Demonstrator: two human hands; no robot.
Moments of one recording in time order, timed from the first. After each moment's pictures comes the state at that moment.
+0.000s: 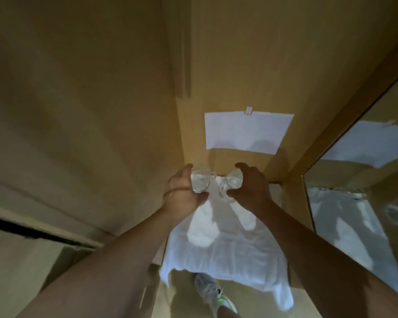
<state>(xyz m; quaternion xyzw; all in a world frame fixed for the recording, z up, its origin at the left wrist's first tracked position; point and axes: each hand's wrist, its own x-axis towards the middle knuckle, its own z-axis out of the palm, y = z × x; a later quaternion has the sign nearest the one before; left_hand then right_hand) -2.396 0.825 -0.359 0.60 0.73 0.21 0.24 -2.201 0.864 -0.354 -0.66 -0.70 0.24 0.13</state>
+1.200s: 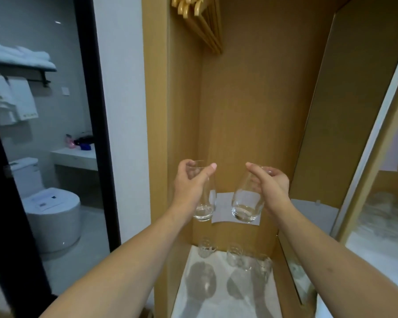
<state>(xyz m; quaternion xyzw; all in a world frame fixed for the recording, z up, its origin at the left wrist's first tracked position) -2.397 0.586 -0.094 0.45 0.49 0.68 0.31 -2.199 0.630 -0.083 -0.44 -0.46 0.42 0.64</state>
